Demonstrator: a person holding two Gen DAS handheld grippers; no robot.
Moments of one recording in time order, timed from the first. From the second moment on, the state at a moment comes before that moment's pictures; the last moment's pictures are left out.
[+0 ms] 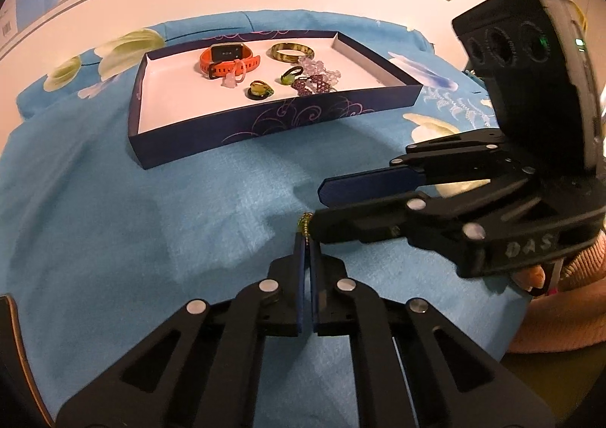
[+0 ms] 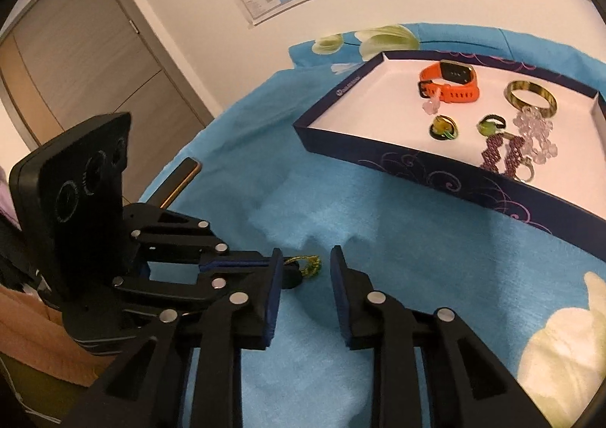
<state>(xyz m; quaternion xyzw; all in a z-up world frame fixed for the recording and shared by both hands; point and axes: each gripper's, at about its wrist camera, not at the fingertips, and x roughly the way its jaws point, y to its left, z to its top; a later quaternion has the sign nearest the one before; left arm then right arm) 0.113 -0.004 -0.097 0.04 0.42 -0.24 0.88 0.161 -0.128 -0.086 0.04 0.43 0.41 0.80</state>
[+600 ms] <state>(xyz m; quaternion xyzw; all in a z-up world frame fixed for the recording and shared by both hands) 0.120 -0.017 -0.084 0.06 0.39 -0.26 0.88 0.167 -0.150 -0.082 0.07 0.44 0.41 0.80</state>
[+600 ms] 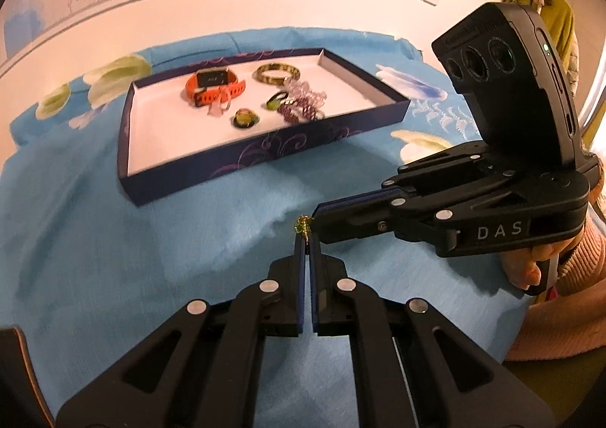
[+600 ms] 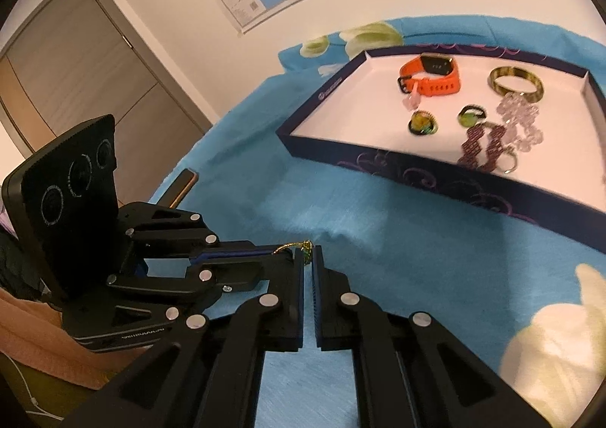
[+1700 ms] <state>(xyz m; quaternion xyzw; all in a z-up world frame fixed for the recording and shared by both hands) 0.214 -0.054 -0.051 0.03 0.35 -0.26 0.90 0.223 -0.184 -0.052 0.07 0.38 0.31 0.87</state>
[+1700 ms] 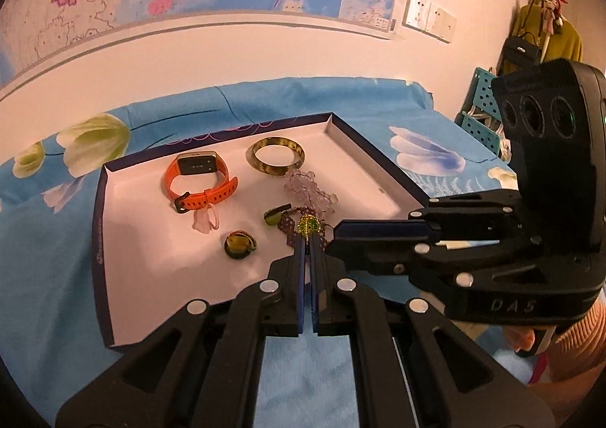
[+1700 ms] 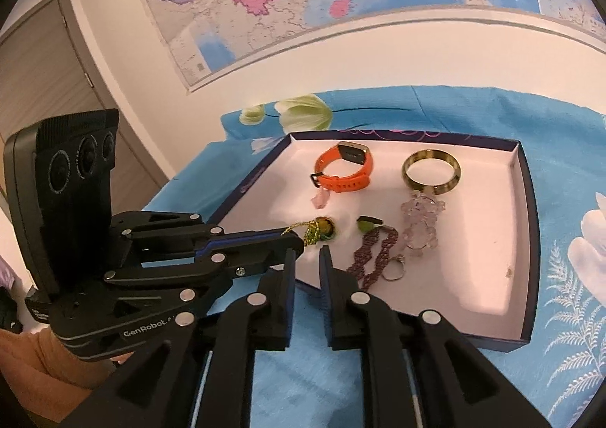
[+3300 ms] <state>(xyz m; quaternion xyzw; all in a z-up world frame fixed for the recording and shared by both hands) 0.156 -0.015 -0.043 -0.01 0.32 -0.11 0.94 0.179 -0.198 -0.048 0.01 0.33 0.18 0.93</state>
